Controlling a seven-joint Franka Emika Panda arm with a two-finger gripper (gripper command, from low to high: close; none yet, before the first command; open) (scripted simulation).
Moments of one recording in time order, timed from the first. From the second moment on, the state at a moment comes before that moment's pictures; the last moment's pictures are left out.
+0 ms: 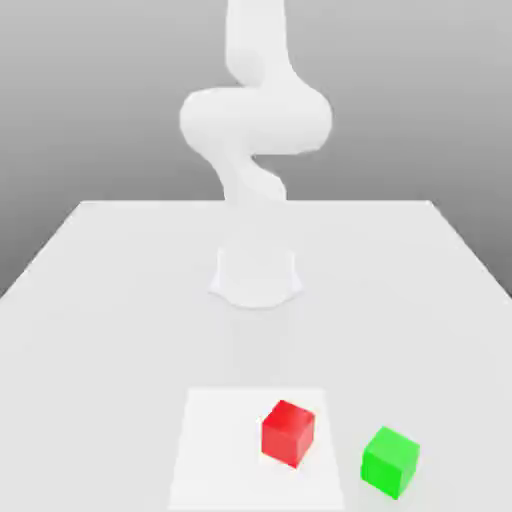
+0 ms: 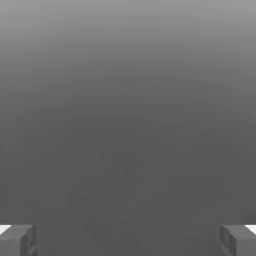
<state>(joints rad) -0.02 -0.71 0.02 -2.34 0.01 2.35 0.86</state>
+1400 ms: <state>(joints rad) -0.02 0.09 0.18 -2.64 -0.04 2.73 1.38</state>
